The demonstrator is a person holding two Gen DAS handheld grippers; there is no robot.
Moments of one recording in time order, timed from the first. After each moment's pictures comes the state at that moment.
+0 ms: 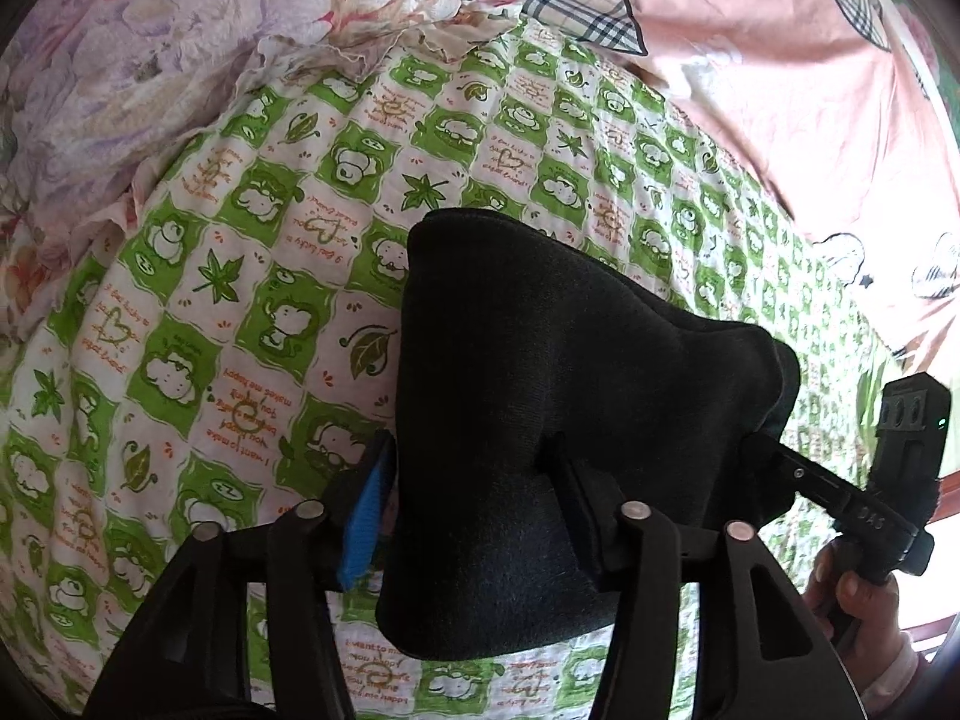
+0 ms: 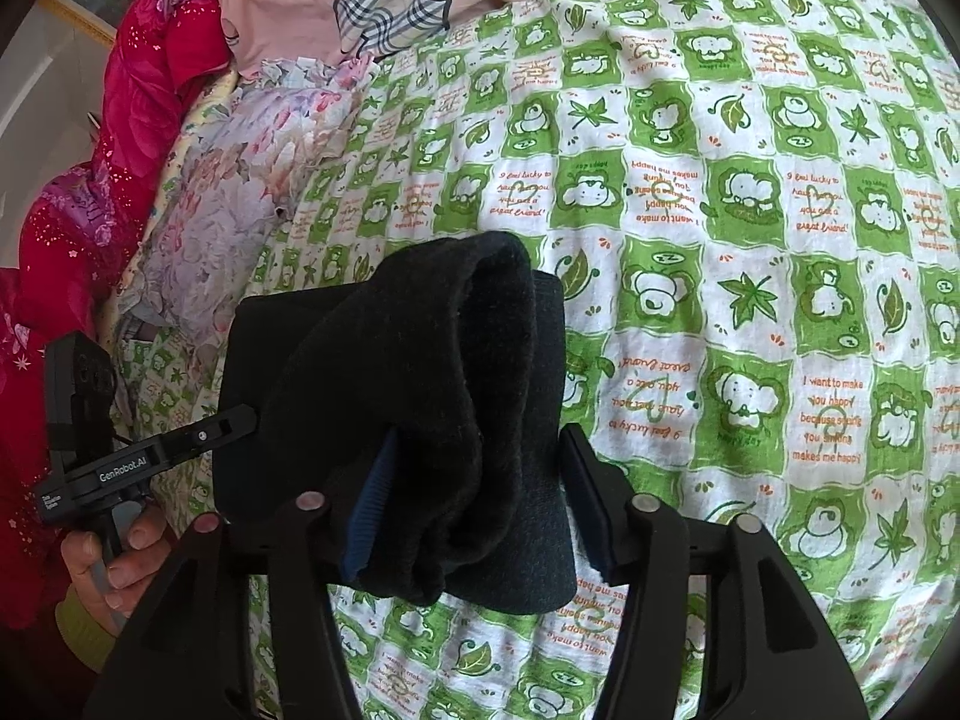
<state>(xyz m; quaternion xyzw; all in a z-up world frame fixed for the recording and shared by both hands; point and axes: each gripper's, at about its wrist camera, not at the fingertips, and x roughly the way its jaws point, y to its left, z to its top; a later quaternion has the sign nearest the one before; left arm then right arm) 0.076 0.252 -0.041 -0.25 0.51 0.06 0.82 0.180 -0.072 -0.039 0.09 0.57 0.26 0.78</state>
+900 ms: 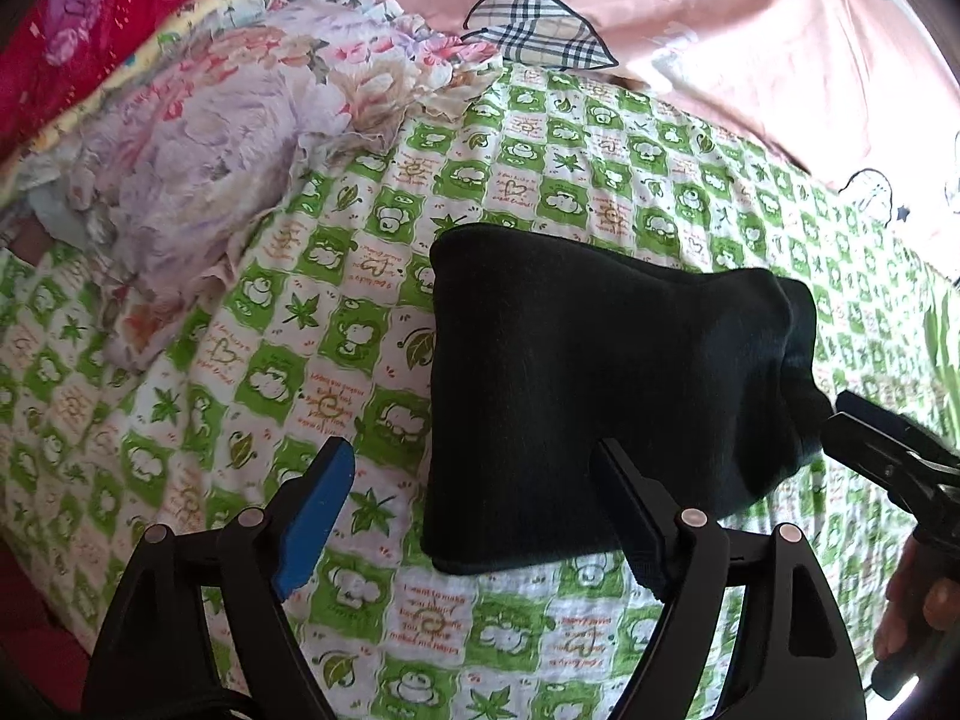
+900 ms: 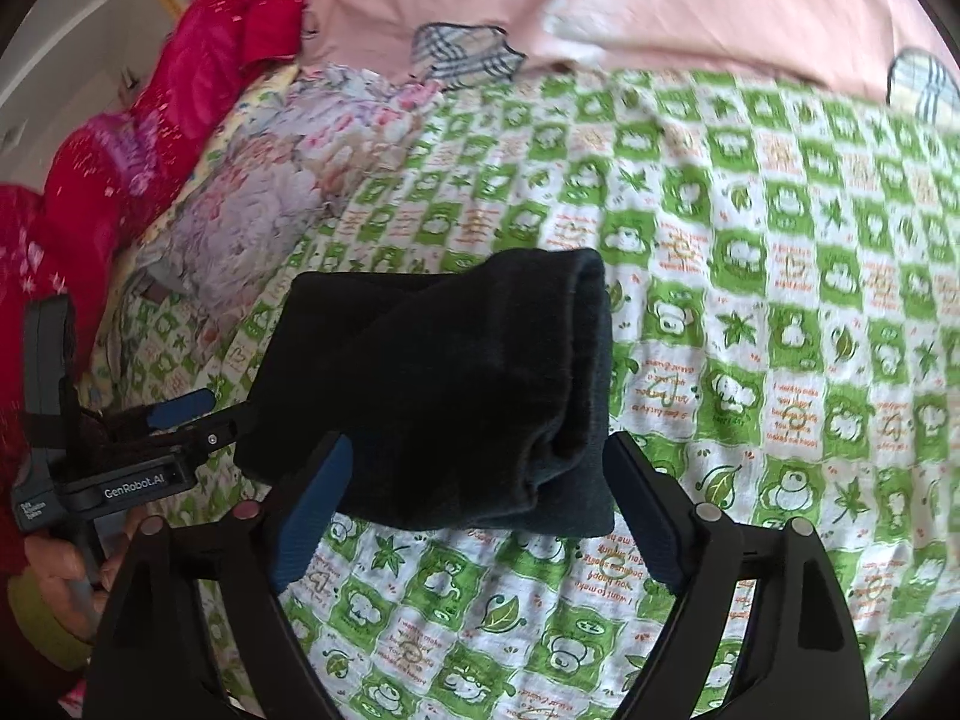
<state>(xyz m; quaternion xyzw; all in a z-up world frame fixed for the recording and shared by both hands) 0.036 0.210 -0.009 -0.12 0.48 0.14 0.86 0.120 -0.048 0.005 0.01 0.49 0.27 0.83</state>
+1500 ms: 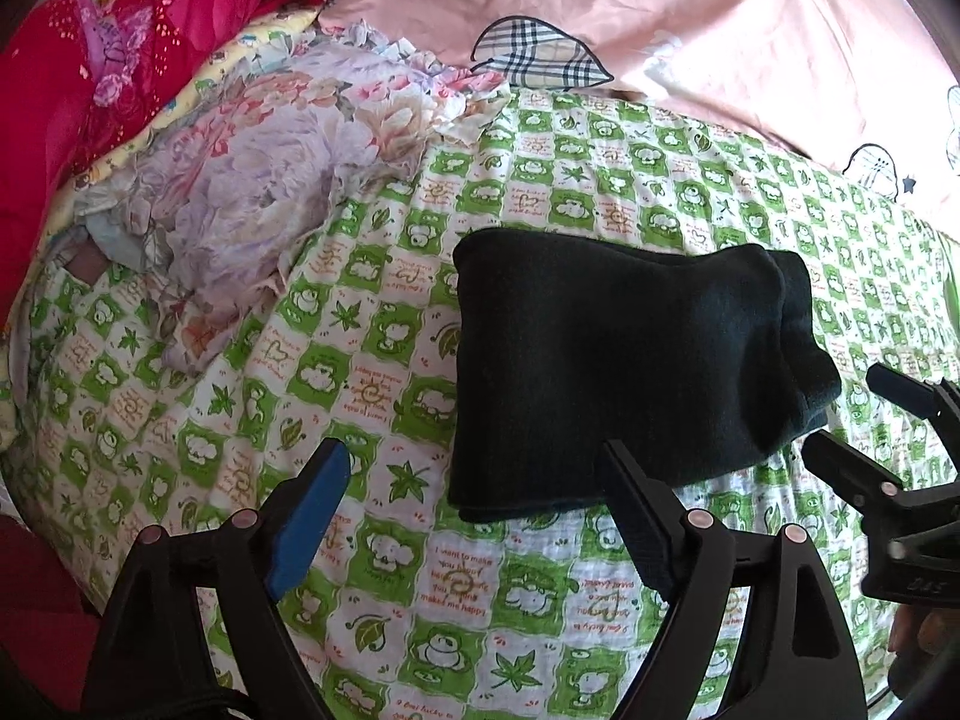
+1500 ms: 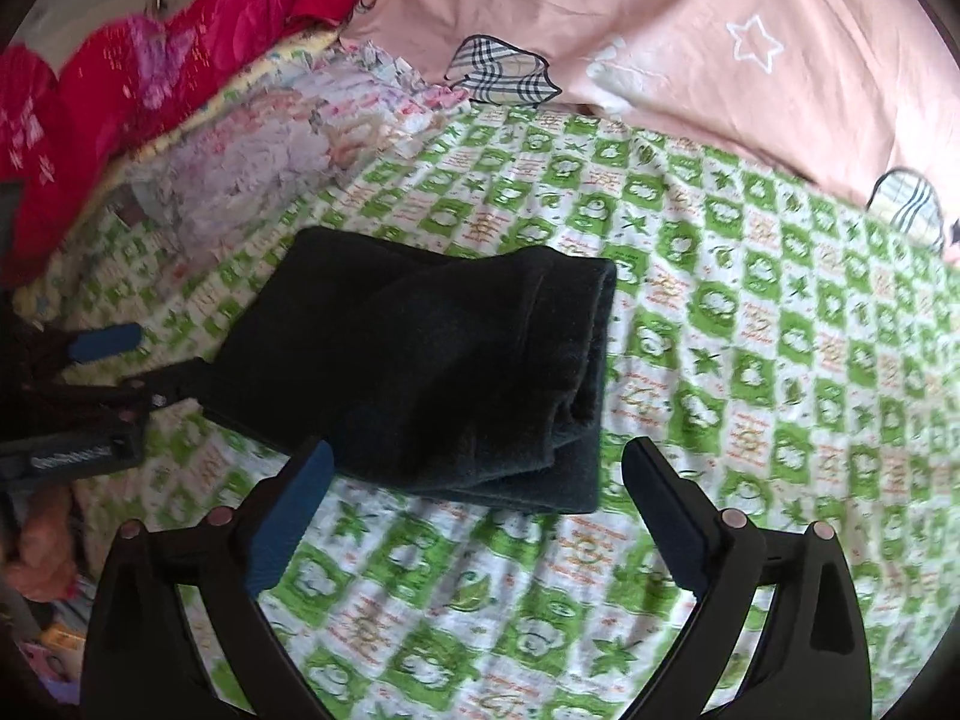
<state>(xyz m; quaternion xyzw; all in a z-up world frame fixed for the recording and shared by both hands) 0.006 0.190 0.001 -0.07 0.46 0.17 0.87 0.084 -0.024 0.003 -0.12 0.44 0.22 0.86</state>
